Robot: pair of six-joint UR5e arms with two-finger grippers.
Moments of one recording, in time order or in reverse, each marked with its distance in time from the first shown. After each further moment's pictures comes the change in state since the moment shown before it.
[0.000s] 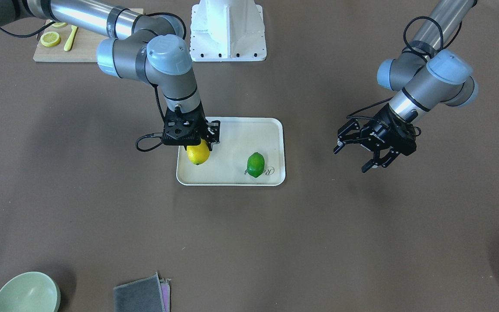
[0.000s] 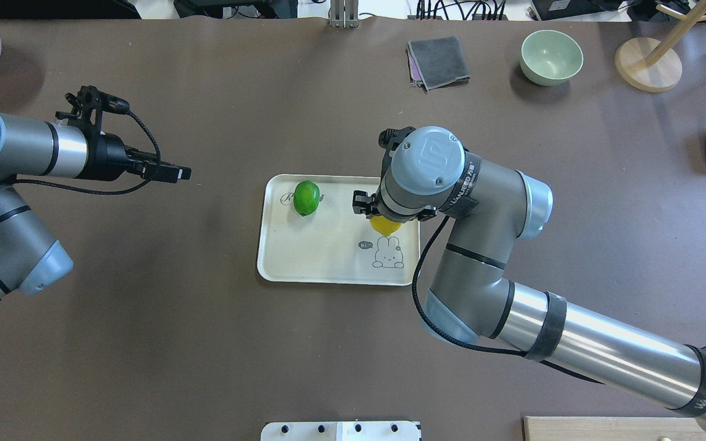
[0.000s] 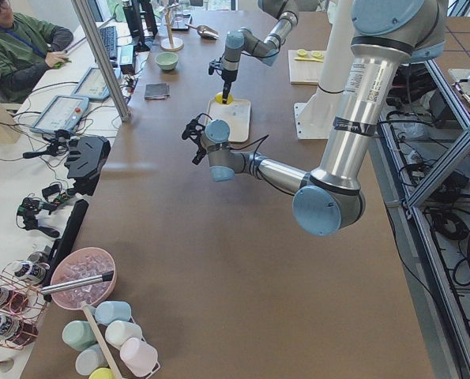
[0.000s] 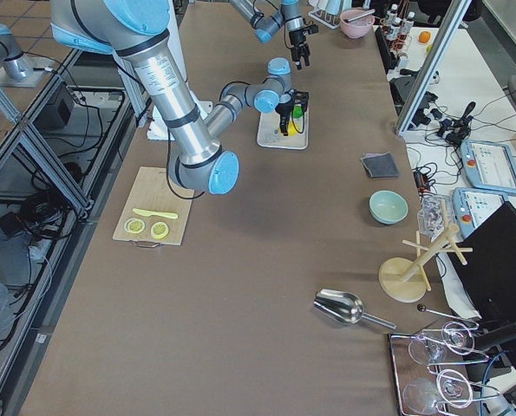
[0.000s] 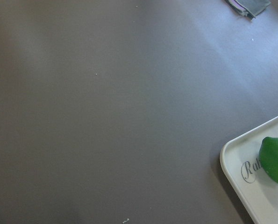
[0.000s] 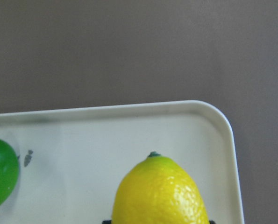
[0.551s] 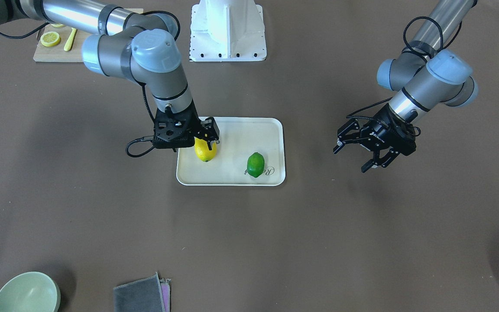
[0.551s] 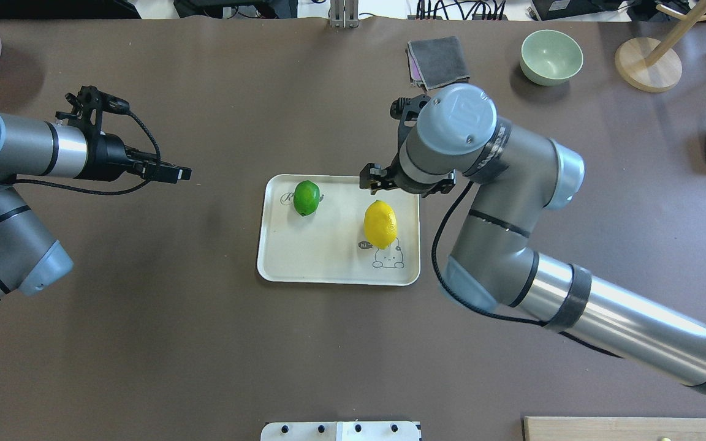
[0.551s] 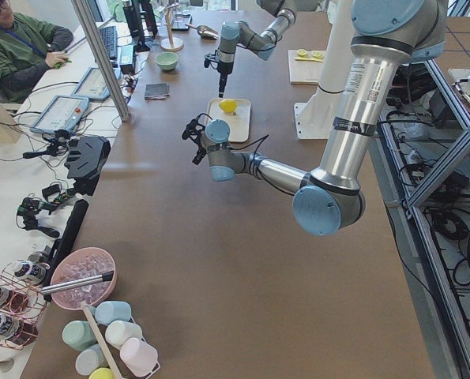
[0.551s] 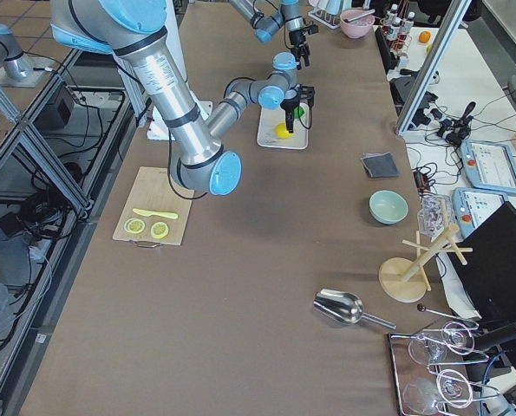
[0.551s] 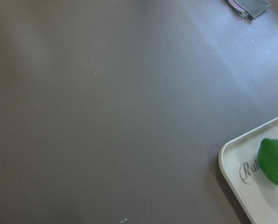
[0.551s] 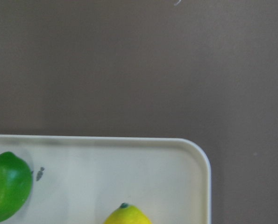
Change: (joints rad) left arm -0.002 0.003 -0.003 0.001 -0.006 0.003; right arm 0.151 -0.038 0.066 -0.019 0.149 -0.189
